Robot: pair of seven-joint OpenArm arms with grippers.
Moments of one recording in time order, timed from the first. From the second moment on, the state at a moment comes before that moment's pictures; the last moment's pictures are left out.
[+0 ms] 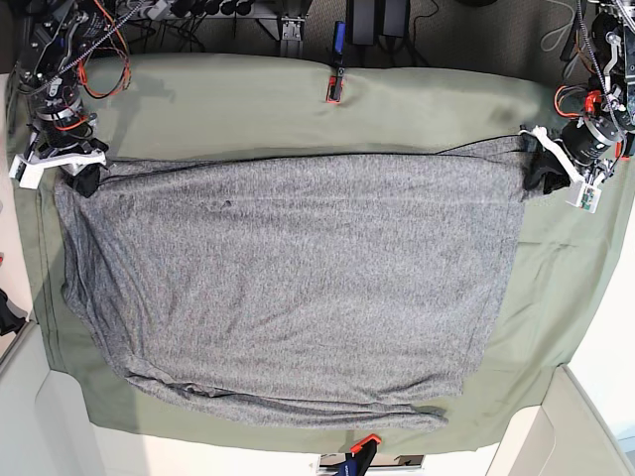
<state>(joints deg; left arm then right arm) 20.0 -33.2 -19.6 83.9 -27.7 -31.0 23.9 -10.1 -0.3 34.1 90.3 27.2 17.5 -33.9</state>
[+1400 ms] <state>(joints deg) 25.8 -29.4 -30.5 83.3 -39.1 -36.8 29.2 -16.0 4.3 38.2 92.6 26.5 14.8 -33.6</state>
